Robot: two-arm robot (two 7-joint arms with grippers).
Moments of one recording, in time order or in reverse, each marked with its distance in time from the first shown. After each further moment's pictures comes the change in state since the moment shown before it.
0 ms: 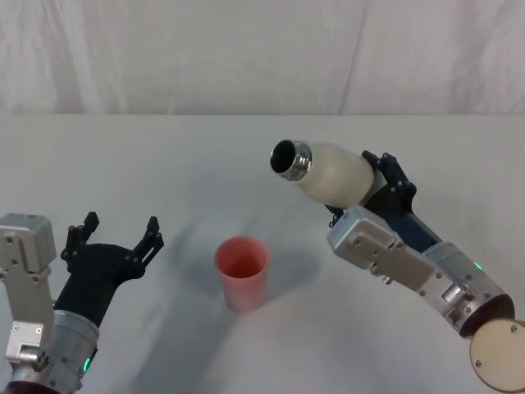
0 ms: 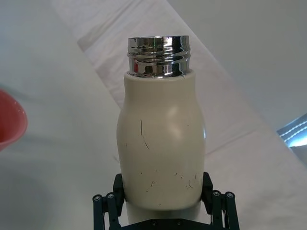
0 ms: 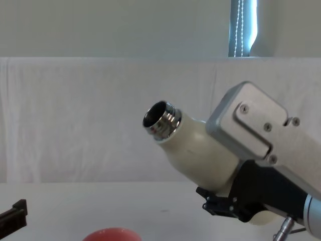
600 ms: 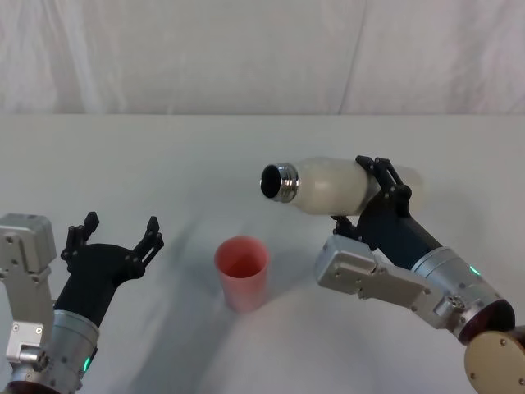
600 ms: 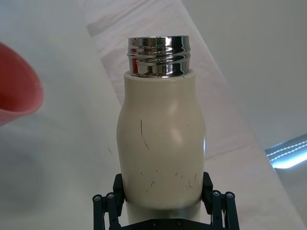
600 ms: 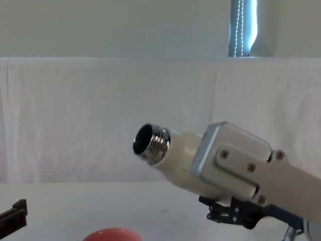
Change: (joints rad) left arm 0.000 0.000 0.000 0.000 0.000 0.000 0.000; right arm 0.011 0.039 -0.042 0.008 -0.161 -0.010 -0.032
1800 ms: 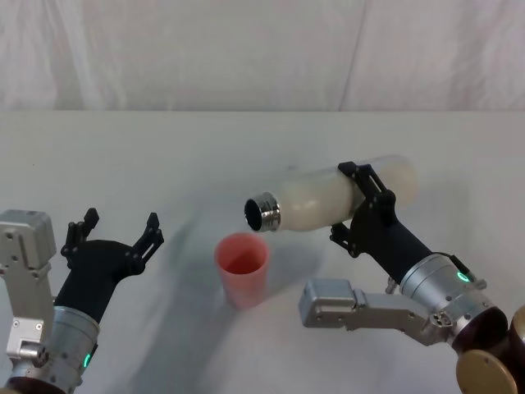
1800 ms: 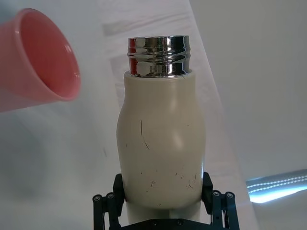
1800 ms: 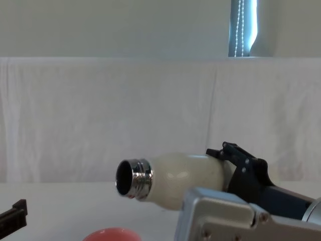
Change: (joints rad) left arm 0.000 0.000 0.000 0.000 0.000 0.000 0.000; right arm 0.032 0.058 -0.083 0.042 -0.184 -0.045 -0.089
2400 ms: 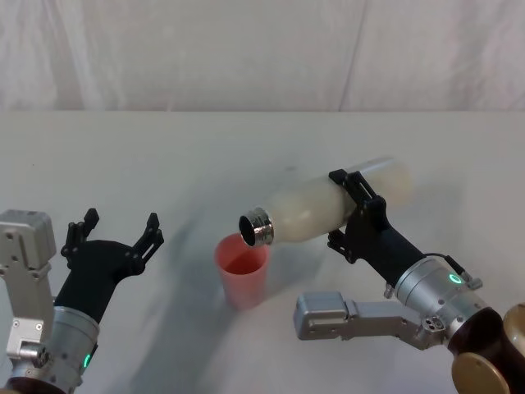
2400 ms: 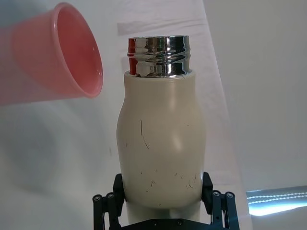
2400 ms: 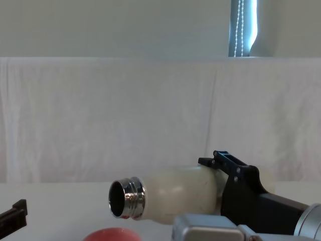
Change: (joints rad) left arm 0.000 0.000 0.000 0.000 0.000 0.000 0.000; right arm 0.029 0.021 -0.043 0.018 -0.056 0.008 0.009
